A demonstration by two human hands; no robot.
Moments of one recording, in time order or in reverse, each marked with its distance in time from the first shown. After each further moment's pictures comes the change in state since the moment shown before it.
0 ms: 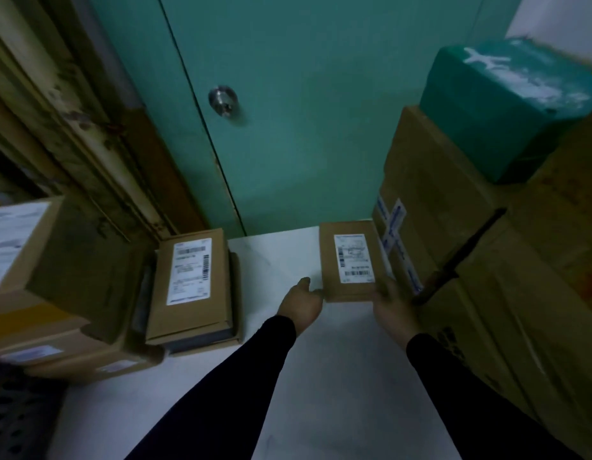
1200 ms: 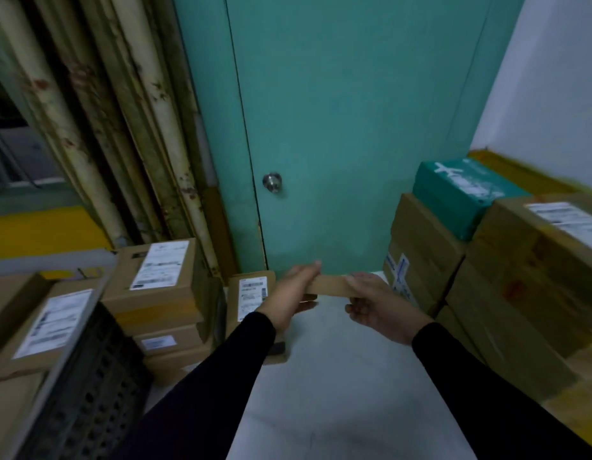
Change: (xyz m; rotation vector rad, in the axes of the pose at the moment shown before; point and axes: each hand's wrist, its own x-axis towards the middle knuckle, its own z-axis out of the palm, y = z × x) left_hand -0.160 0.037 -0.127 -0.535 -0.006 0.281; right_hand -0.157 -0.121 -0.009 0.696 -0.545 -0.113
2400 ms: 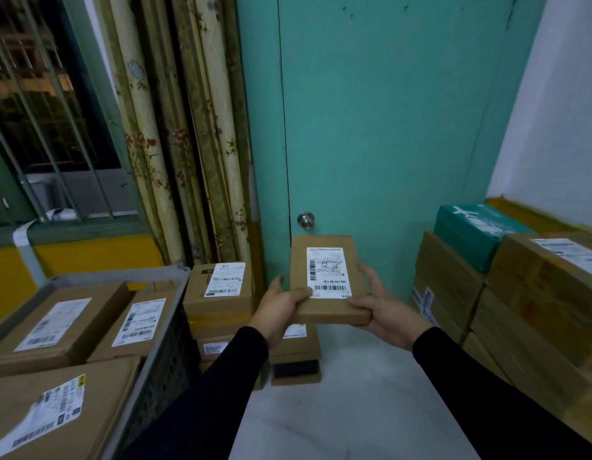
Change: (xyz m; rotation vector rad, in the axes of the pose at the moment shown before) left_hand -0.103 0.030 -0.079 -0.148 0.158 0.115; right_hand -0.049 -0.006 0.099 -0.178 -0.122 -0.183
